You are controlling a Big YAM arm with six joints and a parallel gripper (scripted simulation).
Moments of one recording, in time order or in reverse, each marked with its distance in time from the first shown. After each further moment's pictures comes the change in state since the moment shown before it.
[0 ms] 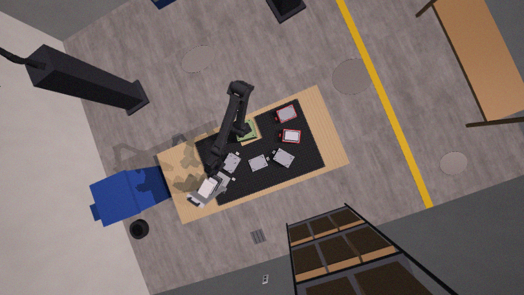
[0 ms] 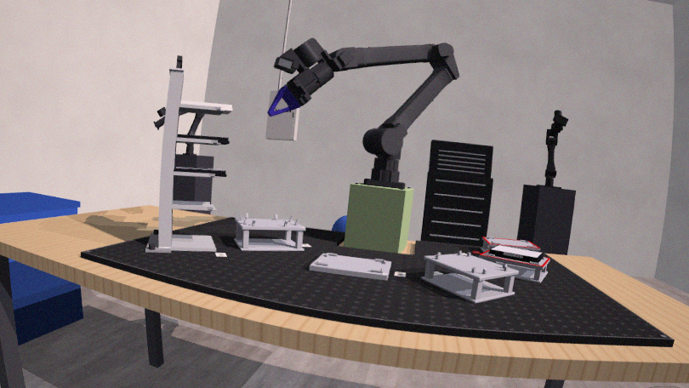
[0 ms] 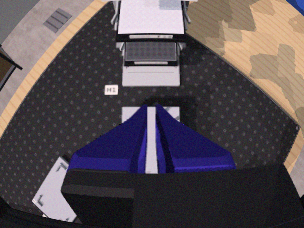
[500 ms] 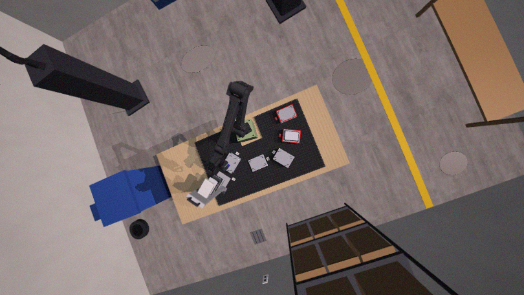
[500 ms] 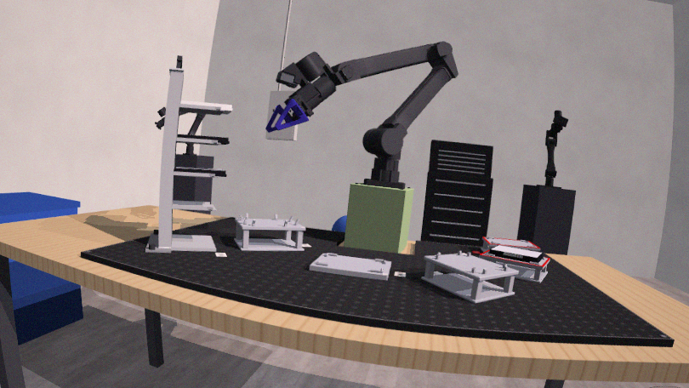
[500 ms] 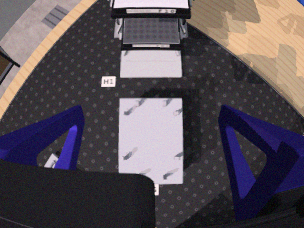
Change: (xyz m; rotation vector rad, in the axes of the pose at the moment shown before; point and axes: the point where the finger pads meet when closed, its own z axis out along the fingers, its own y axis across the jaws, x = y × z) arm 0.034 0.000 0.020 0.000 -0.002 0.000
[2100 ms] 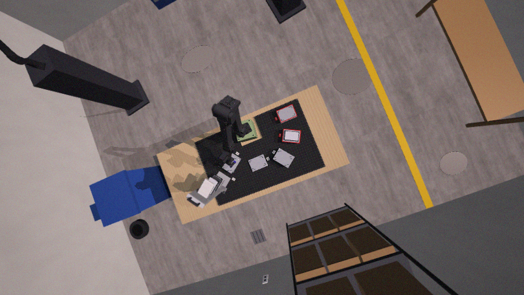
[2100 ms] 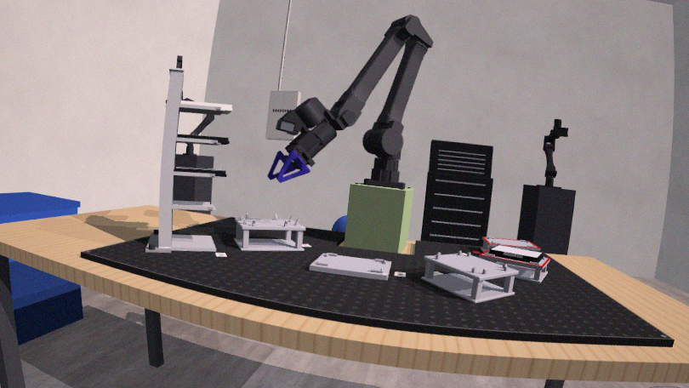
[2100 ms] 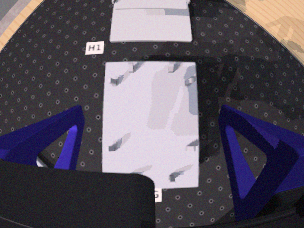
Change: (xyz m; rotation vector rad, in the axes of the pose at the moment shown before) arm 0.101 0.000 0.077 0.001 0.019 0.000
